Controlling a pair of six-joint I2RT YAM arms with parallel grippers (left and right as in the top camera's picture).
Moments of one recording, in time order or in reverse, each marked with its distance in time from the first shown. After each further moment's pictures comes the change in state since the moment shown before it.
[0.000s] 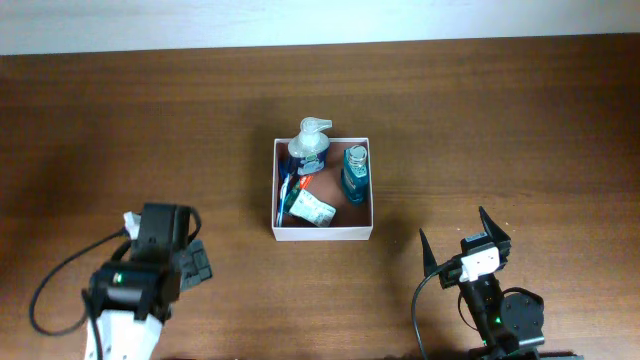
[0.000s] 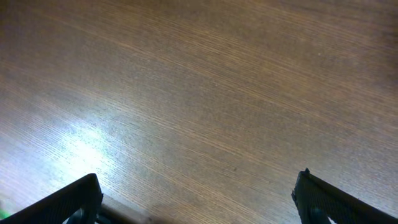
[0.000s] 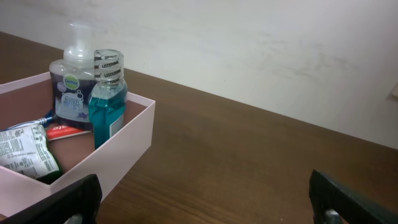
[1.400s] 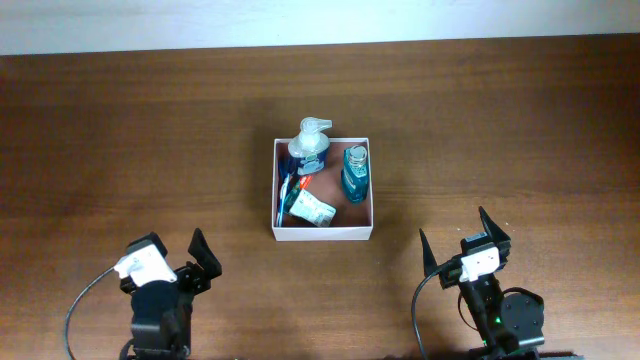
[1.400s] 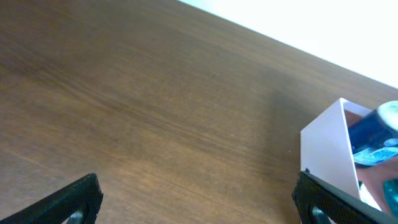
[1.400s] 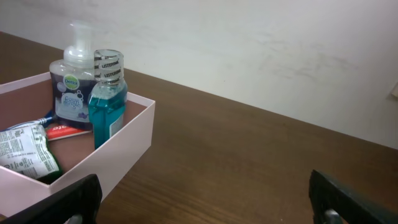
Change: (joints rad) left arm 0.006 -0.697 -0.570 0.722 0.084 0.000; right arm 0.000 0.000 0.000 0.000 0.000 0.000
